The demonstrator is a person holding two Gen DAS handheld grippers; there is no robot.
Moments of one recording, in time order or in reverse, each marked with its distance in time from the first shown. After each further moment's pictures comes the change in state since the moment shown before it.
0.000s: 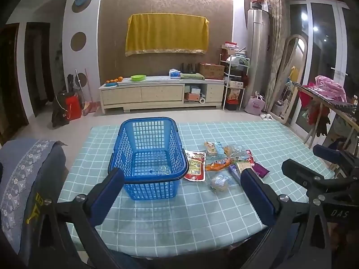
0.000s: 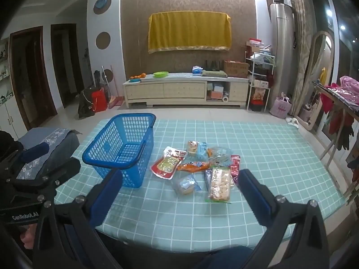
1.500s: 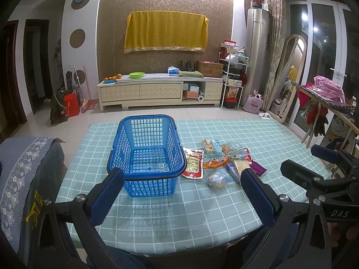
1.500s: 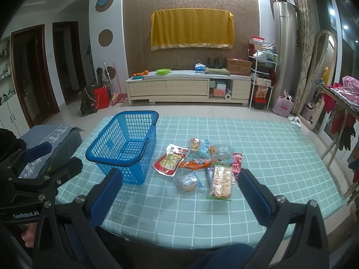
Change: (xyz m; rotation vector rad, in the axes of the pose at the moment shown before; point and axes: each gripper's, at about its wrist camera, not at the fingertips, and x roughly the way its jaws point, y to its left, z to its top) left arm -0.001 0.000 -0.003 -0.006 0.013 -0.015; right arm -0.003 0.003 0.008 -0.009 0.025 0.017
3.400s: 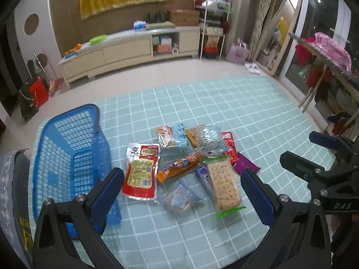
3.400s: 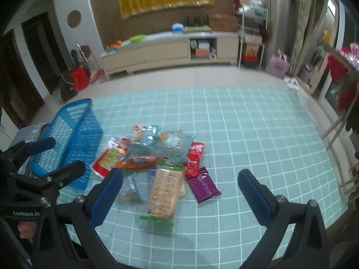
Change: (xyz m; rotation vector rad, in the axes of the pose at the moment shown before) left arm 0.219 -0.117 0.073 0.124 0.380 -0.090; right arm 0.147 -0.164 0.039 0.117 0.303 -0.021
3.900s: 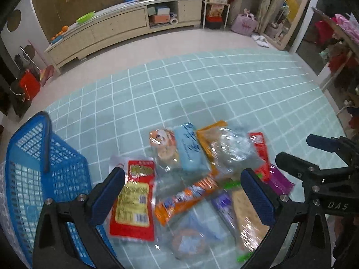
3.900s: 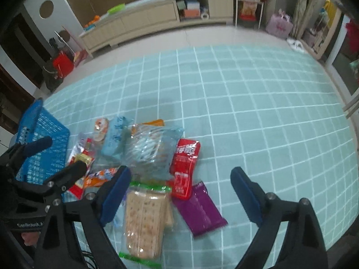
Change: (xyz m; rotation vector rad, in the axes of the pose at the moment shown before) left arm 0.135 0.011 0.052 0.029 0.195 0.021; right arm 0.125 -0.030 0.033 0.100 0.259 0.019
